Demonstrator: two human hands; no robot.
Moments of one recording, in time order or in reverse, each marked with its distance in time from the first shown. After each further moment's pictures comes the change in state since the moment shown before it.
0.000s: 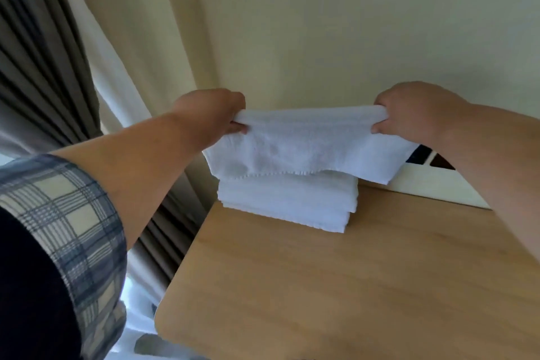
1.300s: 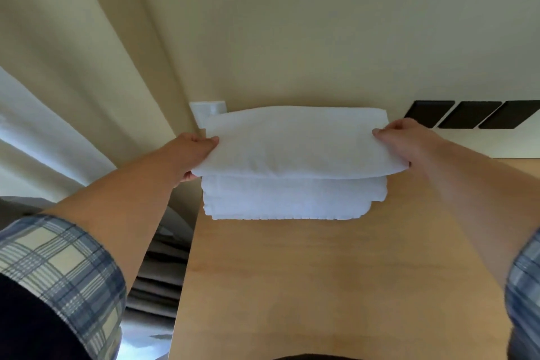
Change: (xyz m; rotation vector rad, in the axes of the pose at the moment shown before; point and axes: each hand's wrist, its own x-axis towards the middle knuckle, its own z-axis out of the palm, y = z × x) left_hand 0.069 -0.075 0.195 -1.212 -0.461 -0.762; right_hand 0.036 -0.012 0.165 0.966 -0.061 1.057
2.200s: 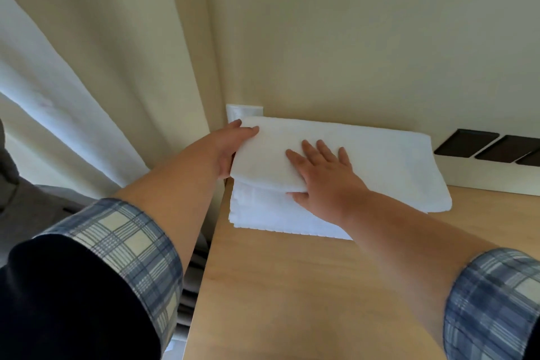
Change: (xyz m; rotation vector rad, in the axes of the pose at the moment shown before) left_hand 0.022 0.017 -0.010 -0.505 -0.326 -0.063; right_hand -0.084 -0.061 0.170 -1.010 -0.146 -0.863
